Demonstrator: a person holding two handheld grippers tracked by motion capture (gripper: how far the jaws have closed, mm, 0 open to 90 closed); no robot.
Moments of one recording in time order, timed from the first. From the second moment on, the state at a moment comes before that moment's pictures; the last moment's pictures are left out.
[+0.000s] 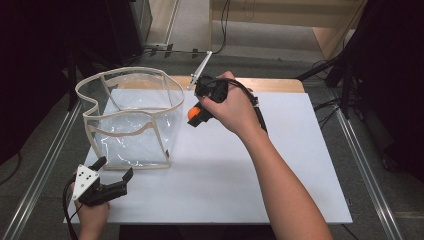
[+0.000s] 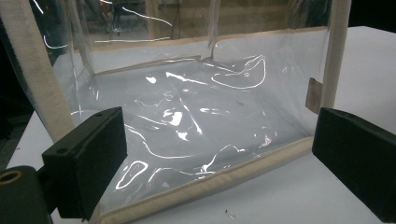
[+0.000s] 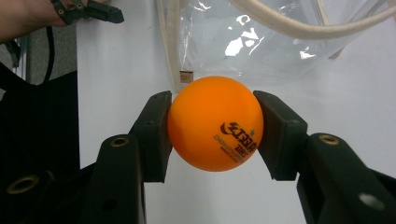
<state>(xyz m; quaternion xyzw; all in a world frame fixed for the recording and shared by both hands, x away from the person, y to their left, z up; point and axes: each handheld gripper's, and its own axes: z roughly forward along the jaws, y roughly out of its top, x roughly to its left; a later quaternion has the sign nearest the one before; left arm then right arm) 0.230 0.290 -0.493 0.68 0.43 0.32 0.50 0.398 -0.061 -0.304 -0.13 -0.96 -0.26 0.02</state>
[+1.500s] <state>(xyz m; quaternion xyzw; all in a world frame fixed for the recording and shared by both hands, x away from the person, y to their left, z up) 0.230 0.290 -0.493 0.68 0.43 0.32 0.50 0.417 -0.046 -0.278 -0.13 -0.95 -0.27 0.02</state>
